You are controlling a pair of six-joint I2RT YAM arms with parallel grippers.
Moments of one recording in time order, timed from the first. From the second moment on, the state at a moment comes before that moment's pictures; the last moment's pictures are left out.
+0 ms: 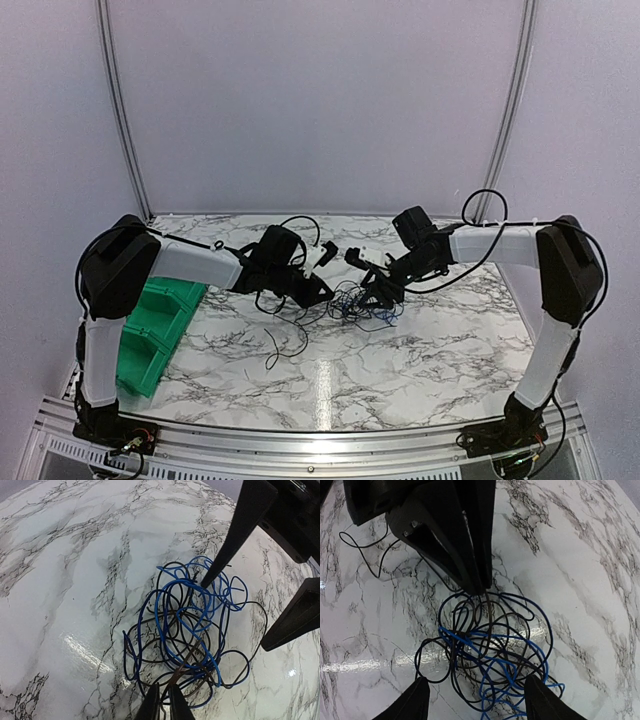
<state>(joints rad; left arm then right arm) -0.78 2.12 1.38 0.06 0.38 -0.07 0.51 1.81 1.21 -0.44 -0.54 -0.68</state>
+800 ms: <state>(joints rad) -0.75 1.77 0.82 0.63 0.33 -0.50 0.58 2.06 1.29 -0.20 -0.62 -0.45</state>
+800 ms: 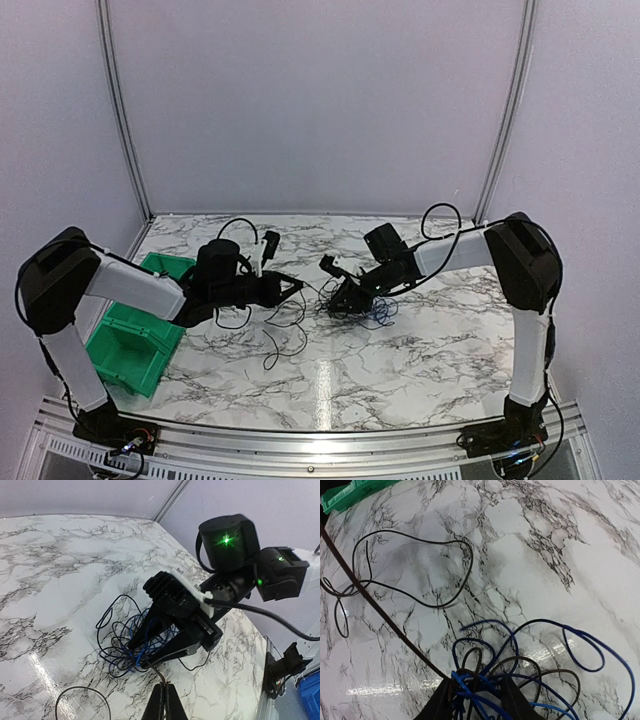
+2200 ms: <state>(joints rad) -0.91 1.77 0.90 0.36 0.18 -0.37 0.46 1.68 1.04 -0.32 -0.62 -0.55</state>
